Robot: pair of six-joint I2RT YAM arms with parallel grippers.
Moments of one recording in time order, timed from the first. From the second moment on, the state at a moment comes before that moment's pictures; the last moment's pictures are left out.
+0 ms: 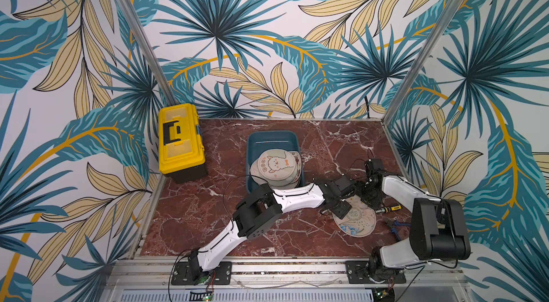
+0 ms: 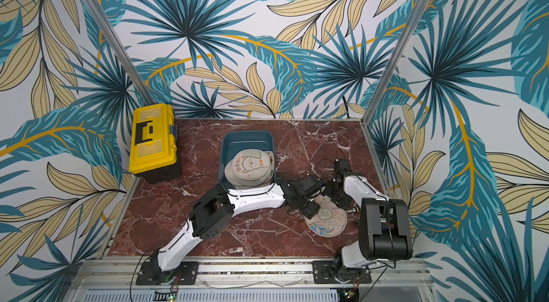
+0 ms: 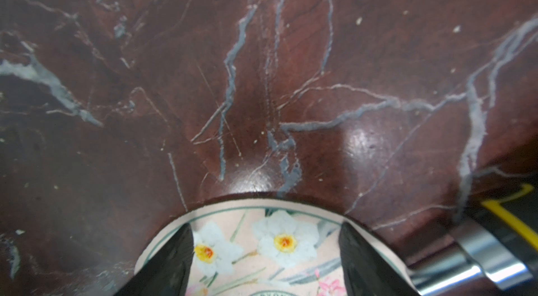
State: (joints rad) left arm -1.13 2.36 1.89 -0.57 0.09 -0.31; right arm -0.08 1.50 0.78 -0.65 0.02 0.59
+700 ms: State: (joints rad) left arm -1.11 2.40 1.97 -0.63 0.17 -0.30; right arm -0.08 1.50 0.78 -0.65 0.02 0.59
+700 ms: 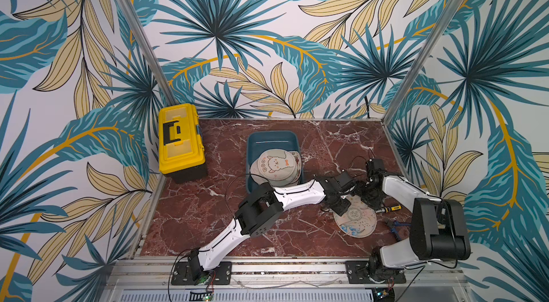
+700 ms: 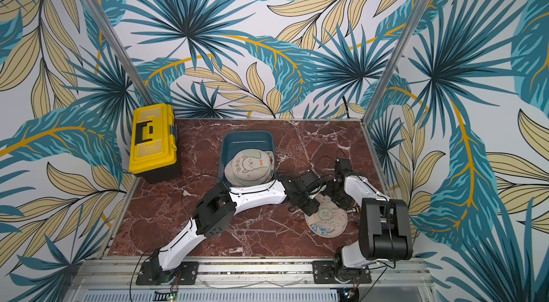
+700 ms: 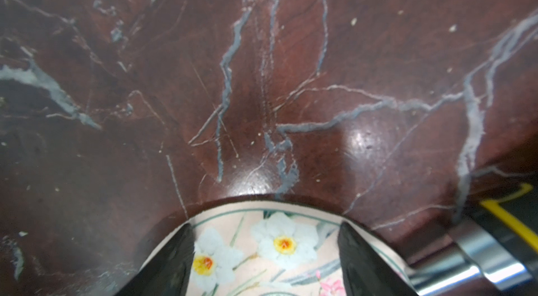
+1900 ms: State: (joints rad) left arm -1.12 2.42 2.00 -0.66 0.13 -0.27; right arm -0.09 1.48 0.76 -0.62 0.00 0.59
